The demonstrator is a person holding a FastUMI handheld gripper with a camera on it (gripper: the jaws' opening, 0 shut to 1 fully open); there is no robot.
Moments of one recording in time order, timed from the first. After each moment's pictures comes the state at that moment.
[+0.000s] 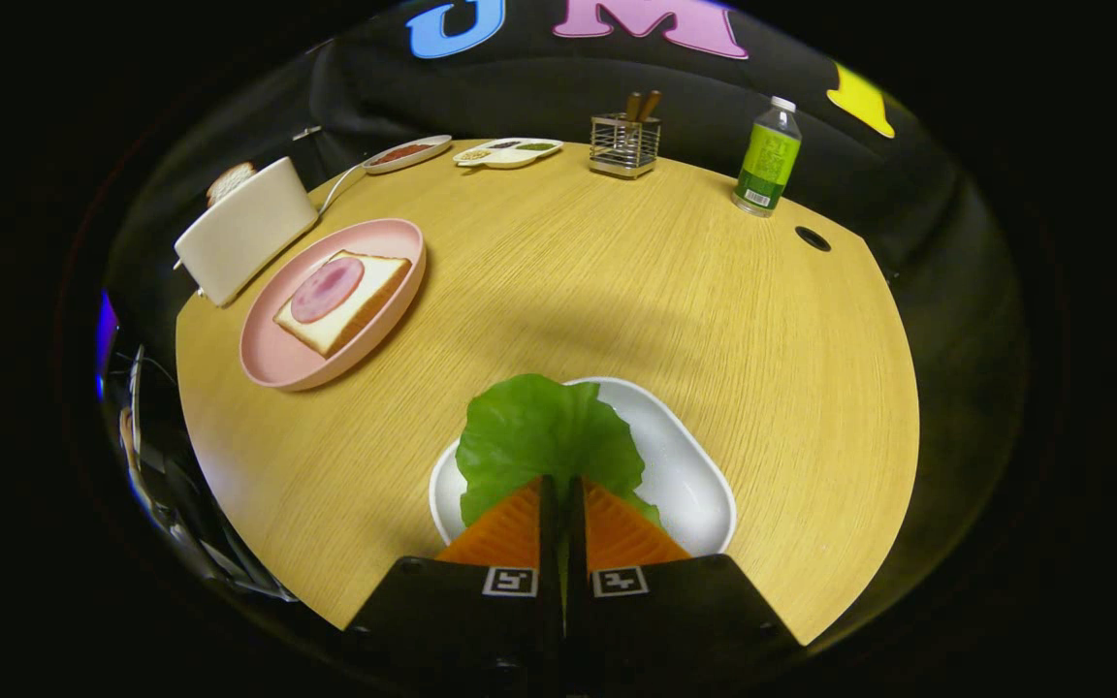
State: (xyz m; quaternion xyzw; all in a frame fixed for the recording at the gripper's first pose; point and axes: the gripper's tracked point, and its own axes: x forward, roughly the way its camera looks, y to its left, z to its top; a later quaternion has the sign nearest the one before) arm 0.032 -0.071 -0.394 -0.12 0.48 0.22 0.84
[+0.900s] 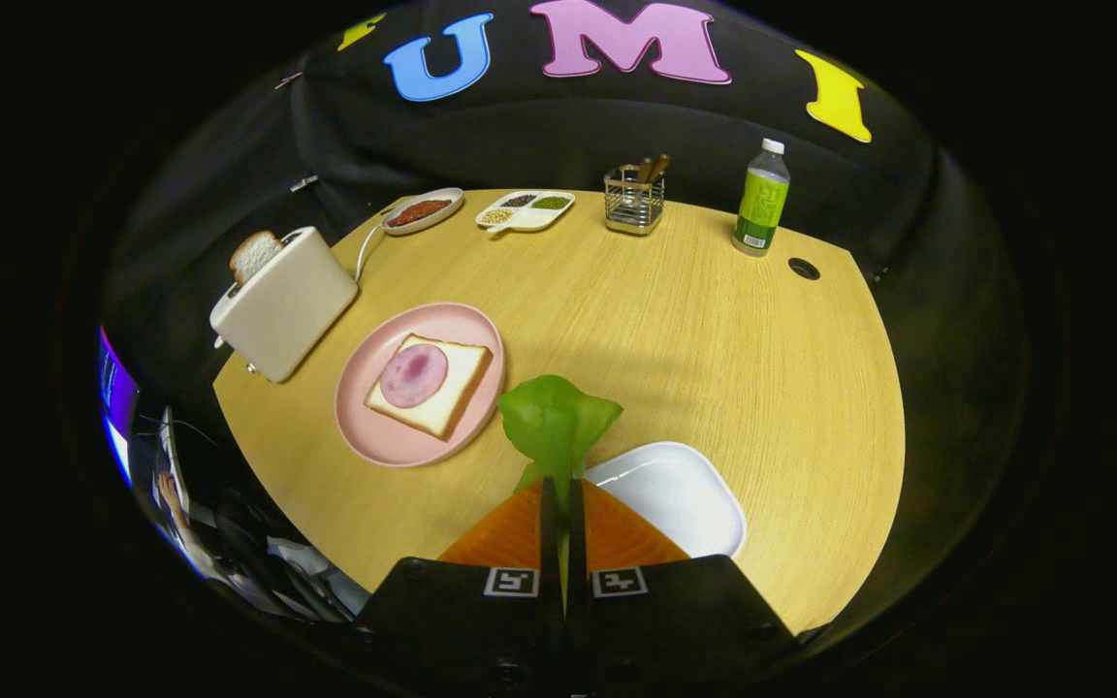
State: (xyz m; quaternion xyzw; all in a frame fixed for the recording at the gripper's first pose) arm 0.019 0.001 -0.299 -0.05 0.45 0.21 0.87
